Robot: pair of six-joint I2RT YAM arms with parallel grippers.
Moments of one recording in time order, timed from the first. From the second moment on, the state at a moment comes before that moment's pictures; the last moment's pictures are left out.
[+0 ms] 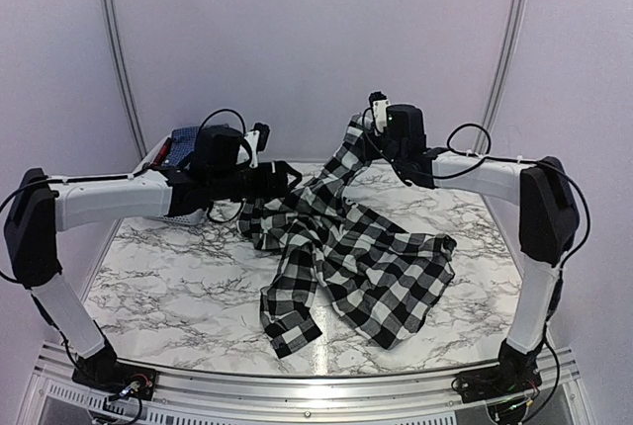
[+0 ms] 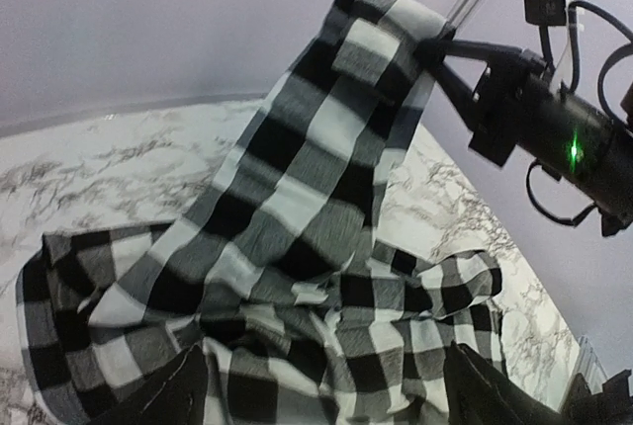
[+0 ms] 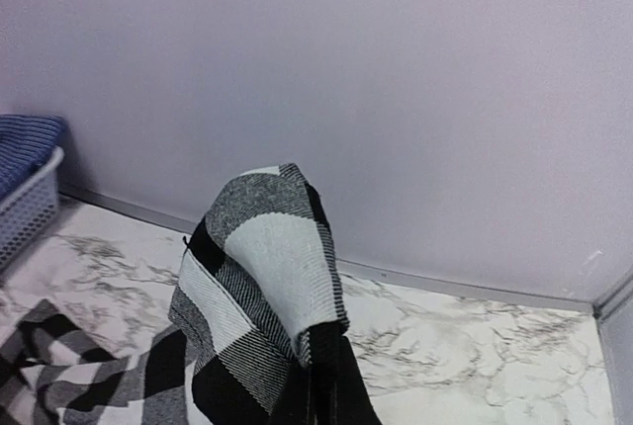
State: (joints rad) left arm -0.71 1.70 1.27 0.06 0.08 -0.44; right arm 0.54 1.90 1.48 0.19 0.28 0.00
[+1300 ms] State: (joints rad) left arm -0.62 1.65 1.03 -0.40 -0.33 -0.47; right arm 0.23 2.14 1.68 0.16 0.75 -0.17
